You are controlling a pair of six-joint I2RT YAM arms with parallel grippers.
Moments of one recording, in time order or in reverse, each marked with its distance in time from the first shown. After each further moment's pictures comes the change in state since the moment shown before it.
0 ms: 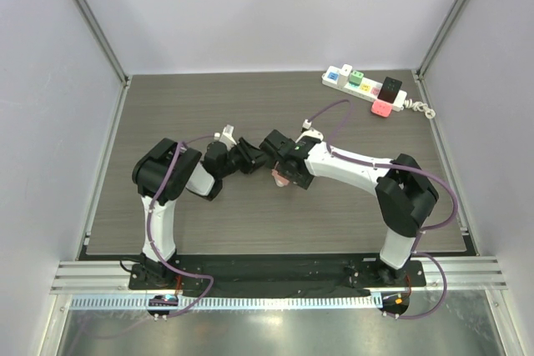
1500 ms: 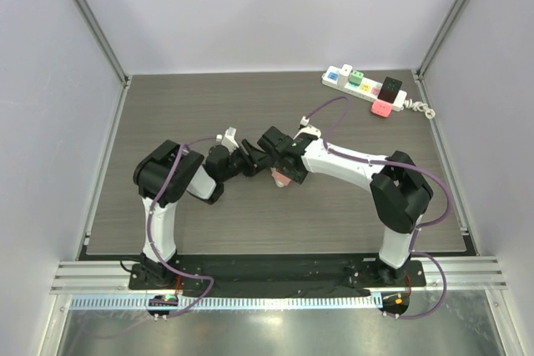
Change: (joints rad) left arm -0.040 -0.014 -0.042 0.063 -0.026 0.004; right arm -0.002 0.041 0.043 0.001 0.015 0.002
